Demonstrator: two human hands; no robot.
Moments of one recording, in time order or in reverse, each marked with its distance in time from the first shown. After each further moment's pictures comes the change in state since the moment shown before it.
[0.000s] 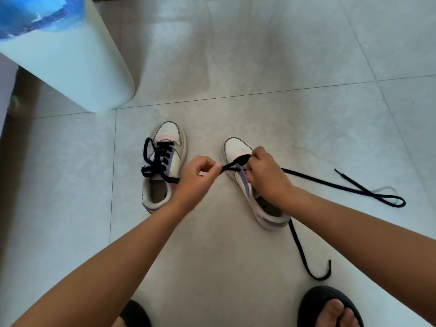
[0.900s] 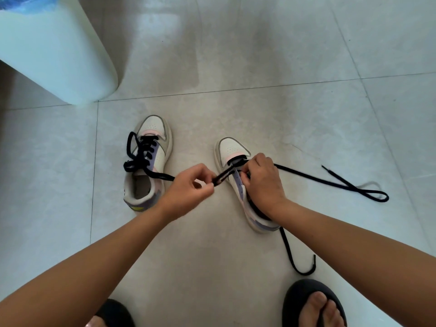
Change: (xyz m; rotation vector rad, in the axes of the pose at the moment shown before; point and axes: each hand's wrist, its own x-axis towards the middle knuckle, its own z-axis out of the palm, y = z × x) left_hand -0.022 -0.002 0.002 0.046 -0.251 0.102; right_hand -0.033 0.010 0.017 0.054 0.250 0.110
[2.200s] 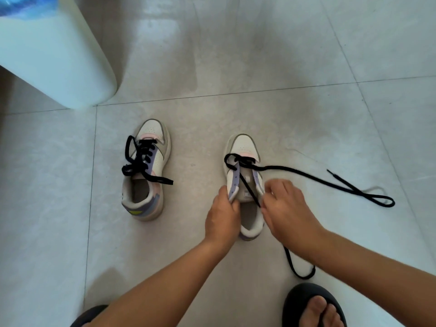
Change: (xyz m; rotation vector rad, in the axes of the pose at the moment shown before) left_hand -0.015 0.011 0.101 0.197 0.228 -0.392; right_hand -0.054 0.000 -0.068 -0.258 -0.125 -0.273
